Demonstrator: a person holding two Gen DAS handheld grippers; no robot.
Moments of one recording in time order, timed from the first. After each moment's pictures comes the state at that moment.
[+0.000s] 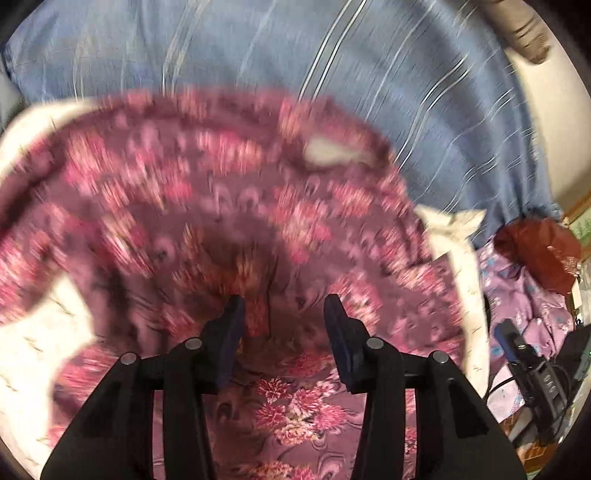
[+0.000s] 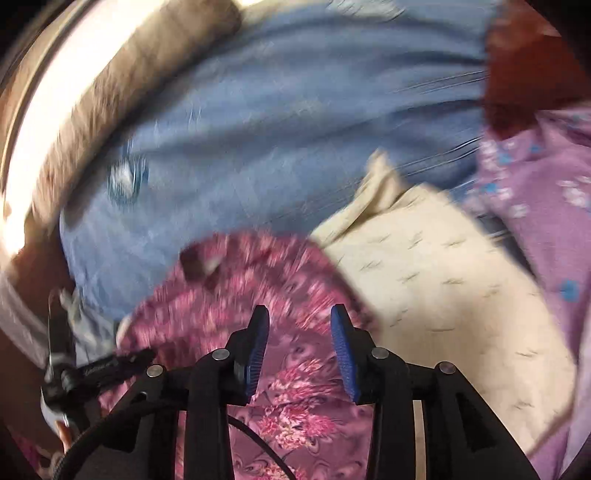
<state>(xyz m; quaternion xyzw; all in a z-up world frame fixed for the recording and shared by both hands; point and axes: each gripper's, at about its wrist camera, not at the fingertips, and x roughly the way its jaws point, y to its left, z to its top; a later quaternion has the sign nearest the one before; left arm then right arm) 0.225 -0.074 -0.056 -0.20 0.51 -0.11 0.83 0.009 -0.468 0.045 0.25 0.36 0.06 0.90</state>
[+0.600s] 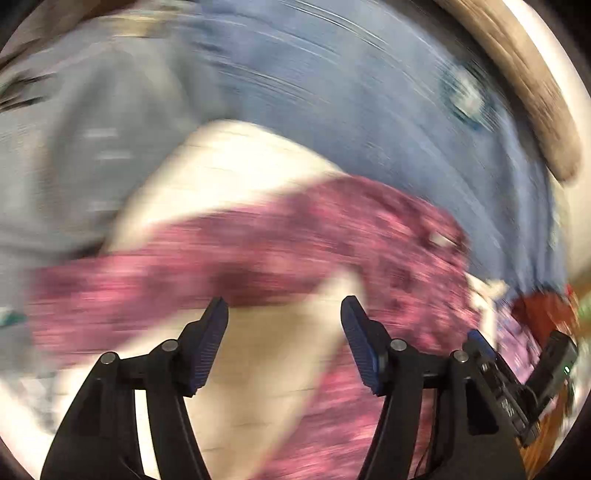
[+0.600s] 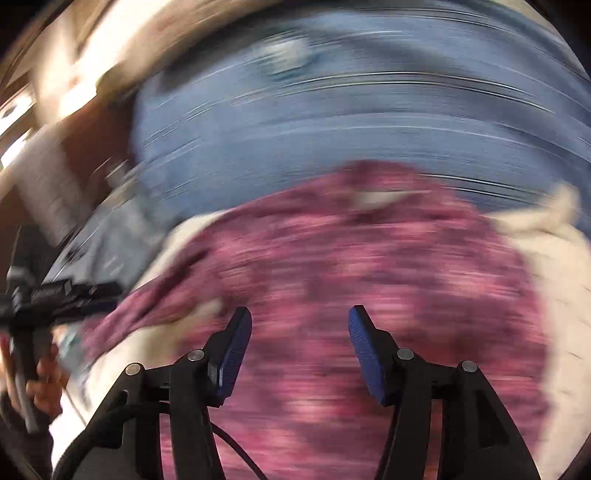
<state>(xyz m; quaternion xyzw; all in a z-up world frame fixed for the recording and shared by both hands) 0.088 0.197 -0.003 -0.28 0.45 0.04 0.85 0.015 -0.231 0.080 0.09 0.39 0.25 0.88</state>
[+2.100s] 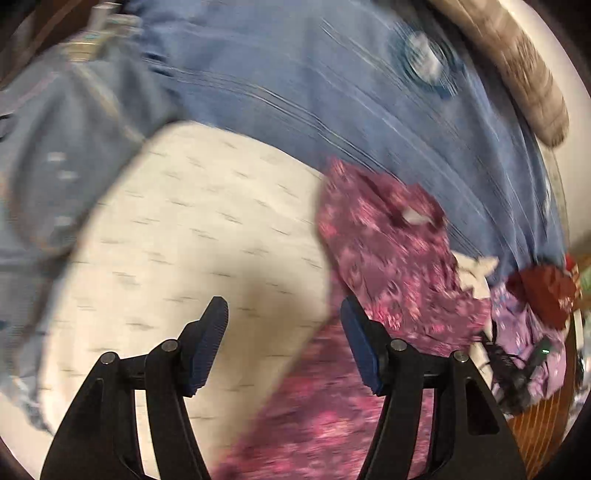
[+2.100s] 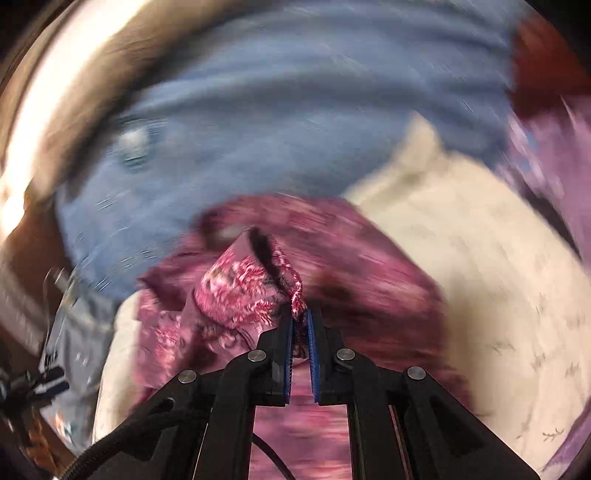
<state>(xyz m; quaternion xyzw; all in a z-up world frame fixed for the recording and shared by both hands) 0.147 0.086 0.007 -0.23 0.48 -0.03 0.85 -0.004 -0.409 0.041 0.25 0.39 0.06 0.89</state>
